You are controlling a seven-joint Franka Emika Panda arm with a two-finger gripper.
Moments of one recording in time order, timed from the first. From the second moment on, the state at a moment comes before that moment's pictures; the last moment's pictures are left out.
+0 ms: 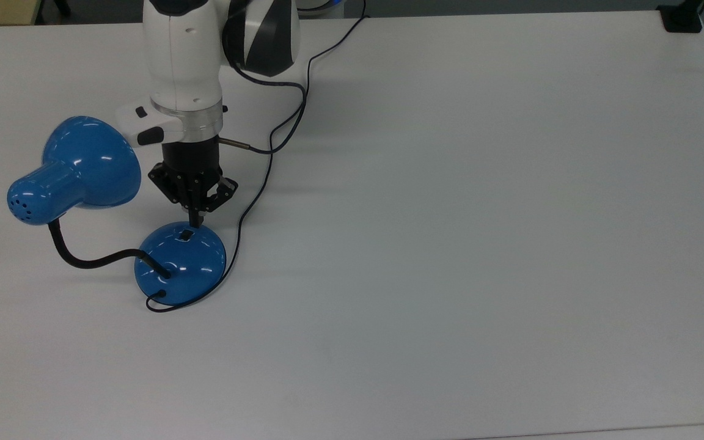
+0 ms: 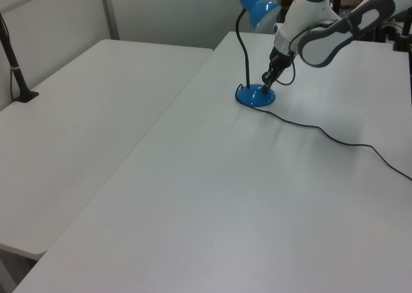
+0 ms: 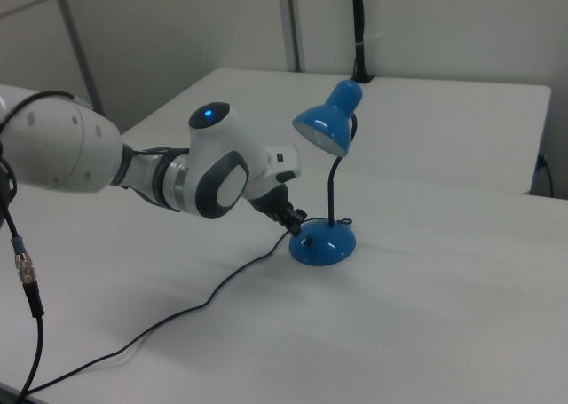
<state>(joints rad) -0.14 0.35 -0.02 -1.95 -0.11 2.72 0.15</state>
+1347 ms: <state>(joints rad) -0.17 0.41 -0.02 -1.91 -0.12 2.77 0.16</state>
